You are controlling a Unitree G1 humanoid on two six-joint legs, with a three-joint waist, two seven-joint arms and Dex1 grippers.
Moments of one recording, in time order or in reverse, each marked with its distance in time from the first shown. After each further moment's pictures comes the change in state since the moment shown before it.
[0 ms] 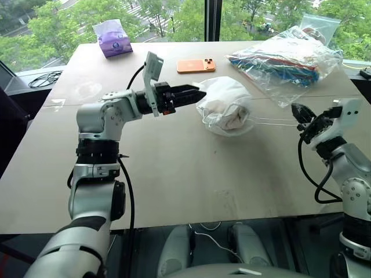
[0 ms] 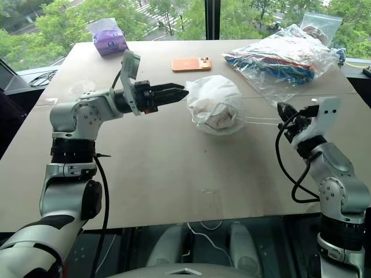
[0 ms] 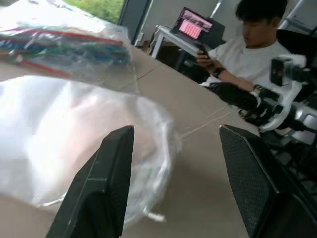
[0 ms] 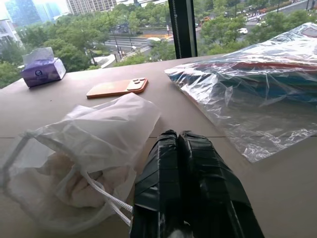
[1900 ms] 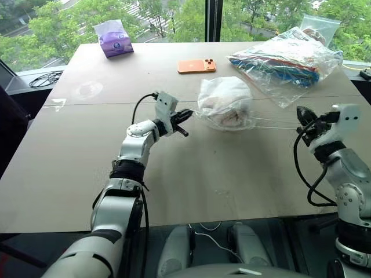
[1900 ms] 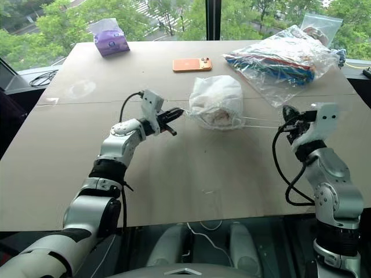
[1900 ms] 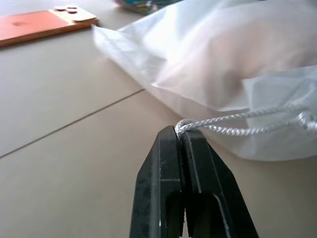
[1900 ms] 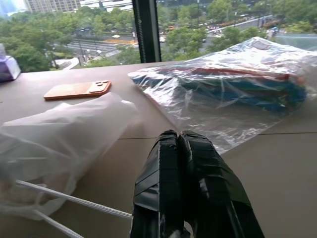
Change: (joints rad) left arm 0.101 -0.121 -0.023 0.373 0.363 -0.801 0.438; right arm 0.030 0.027 -0.037 0.032 -0.185 -0.137 -0.157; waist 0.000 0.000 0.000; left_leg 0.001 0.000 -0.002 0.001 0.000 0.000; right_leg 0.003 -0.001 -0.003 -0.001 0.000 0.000
